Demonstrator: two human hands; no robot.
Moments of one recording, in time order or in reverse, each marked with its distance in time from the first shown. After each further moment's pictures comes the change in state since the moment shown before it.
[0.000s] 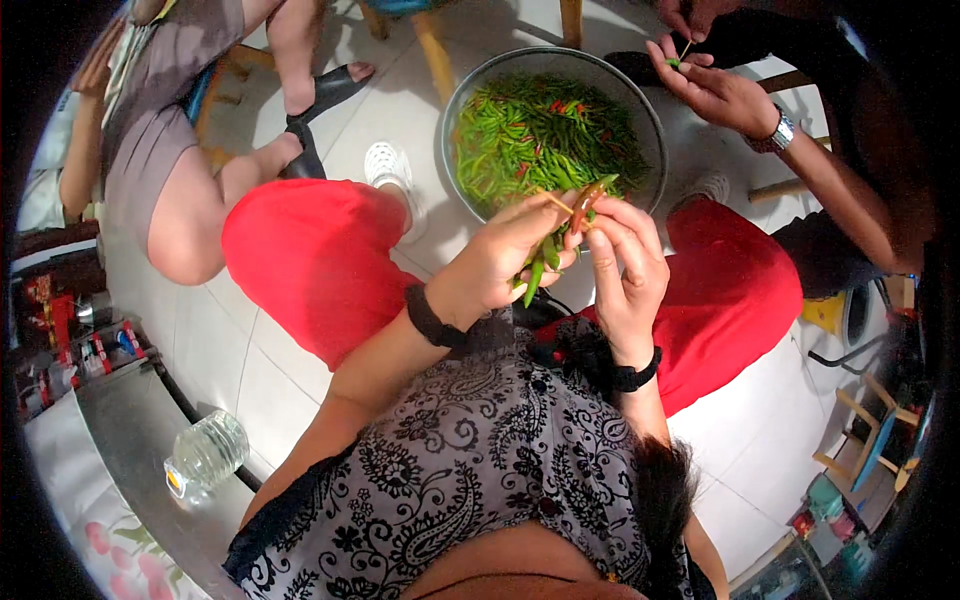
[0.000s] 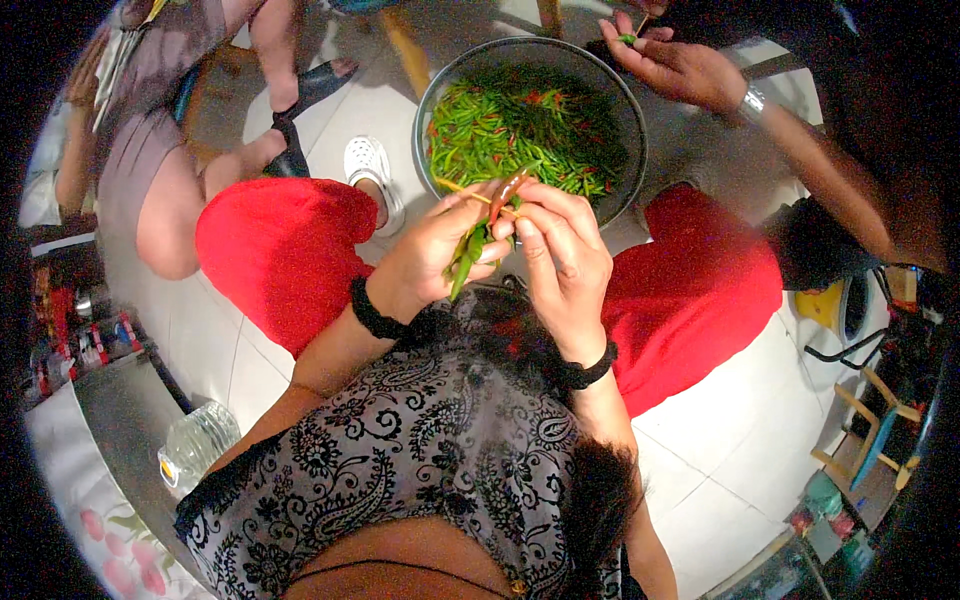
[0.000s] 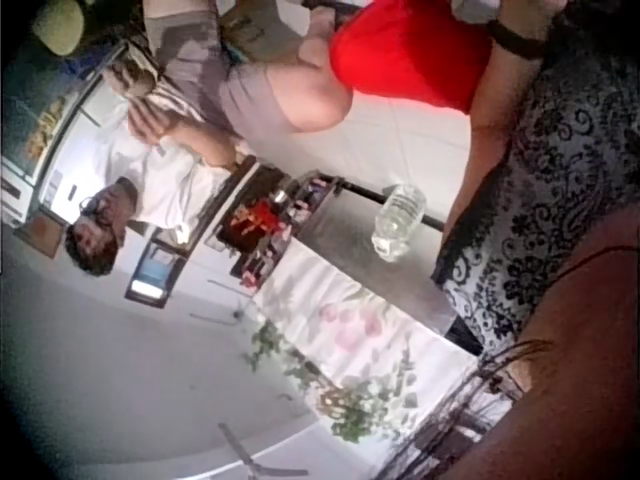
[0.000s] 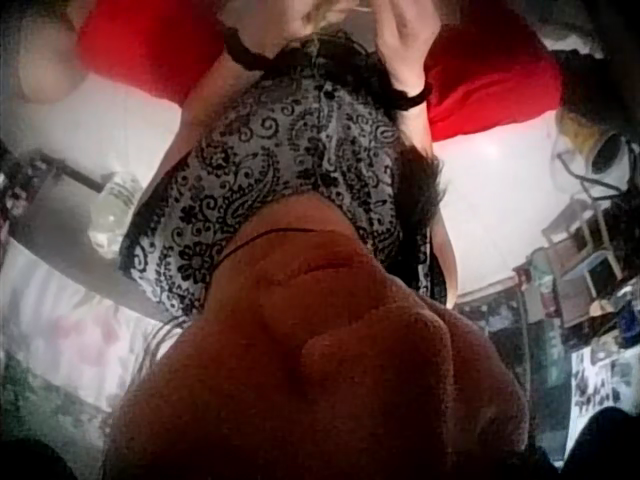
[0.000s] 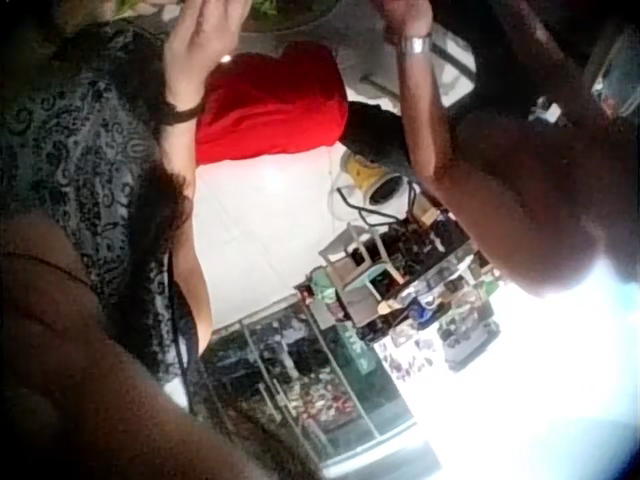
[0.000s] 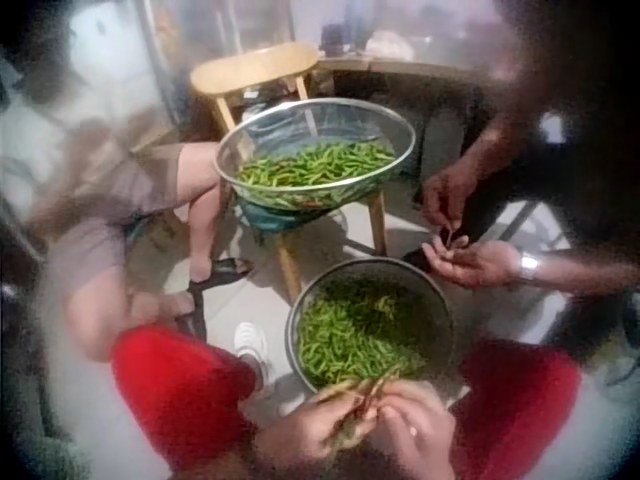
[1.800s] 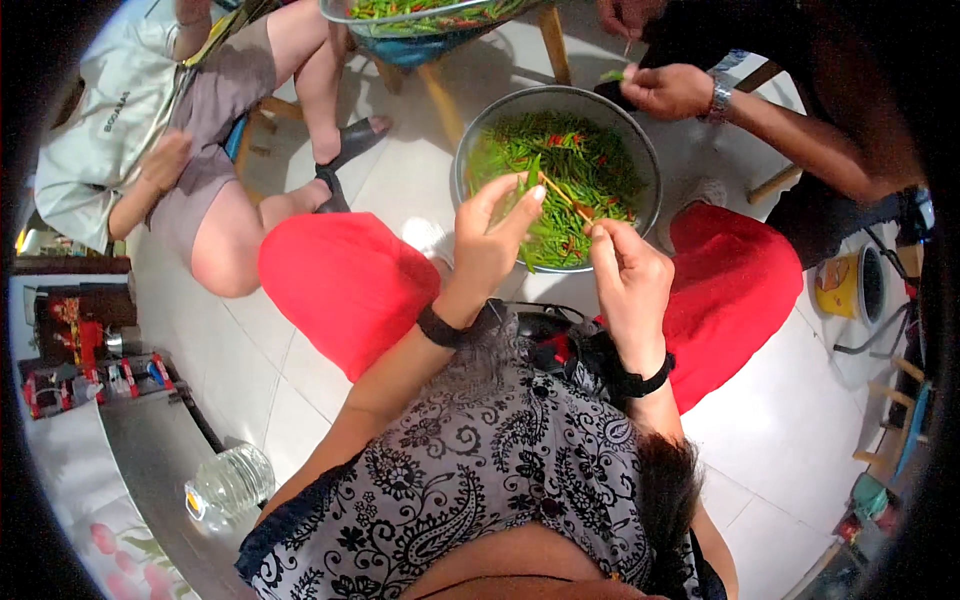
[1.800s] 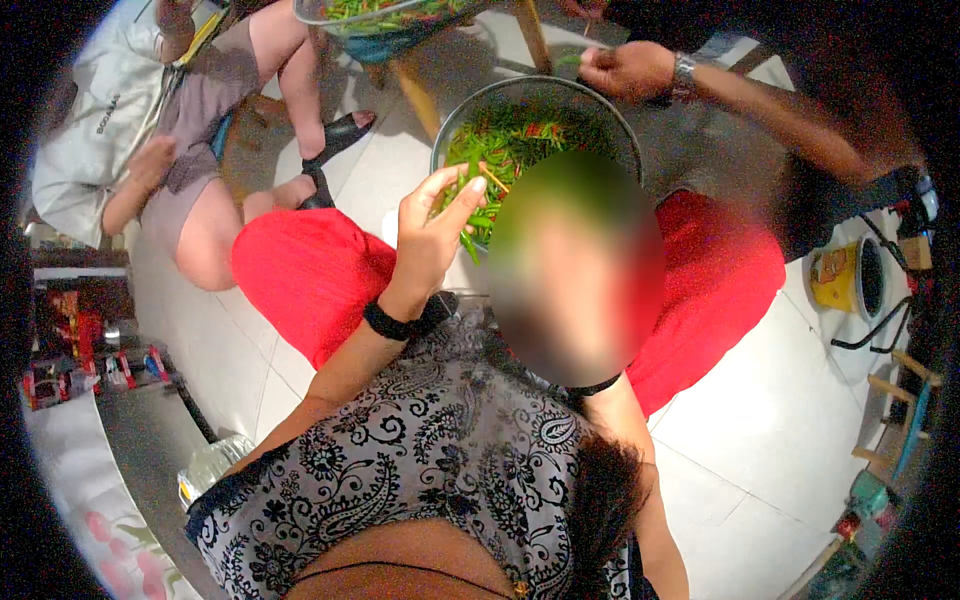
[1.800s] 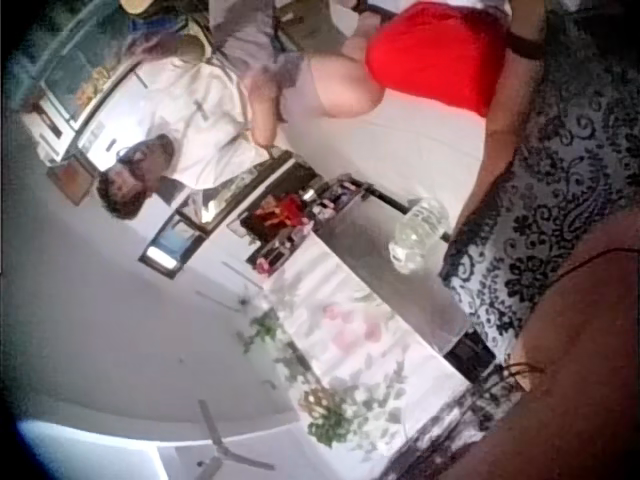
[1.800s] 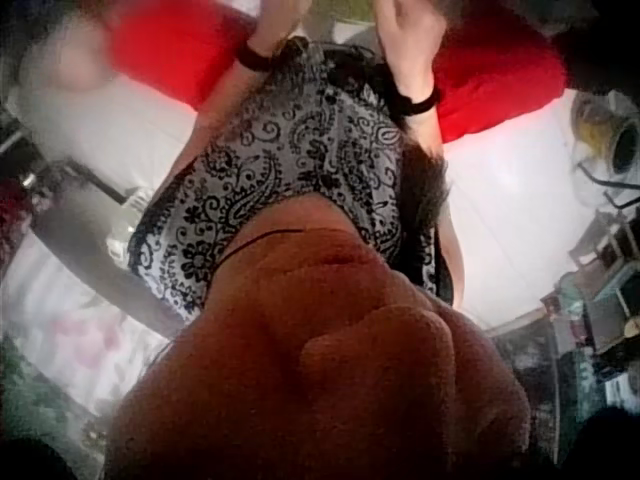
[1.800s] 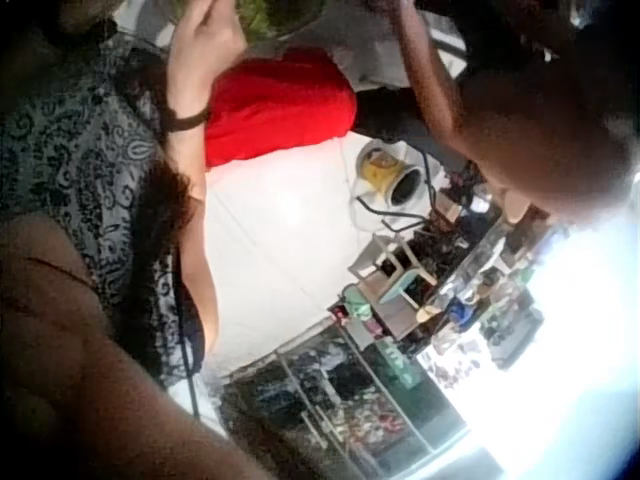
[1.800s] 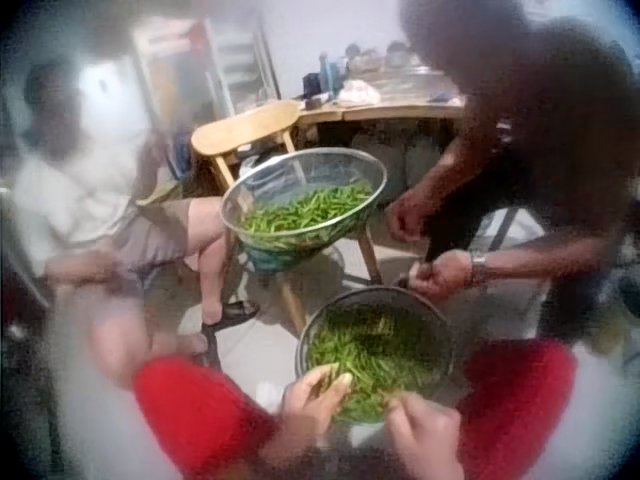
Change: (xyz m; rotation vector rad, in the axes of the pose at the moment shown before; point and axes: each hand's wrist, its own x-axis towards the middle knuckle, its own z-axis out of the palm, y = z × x) left_hand 0.009 0.002 -0.001 0.886 0.477 0.659; right_hand -0.006 -0.026 -0.013 -0.129 0.058 0.296
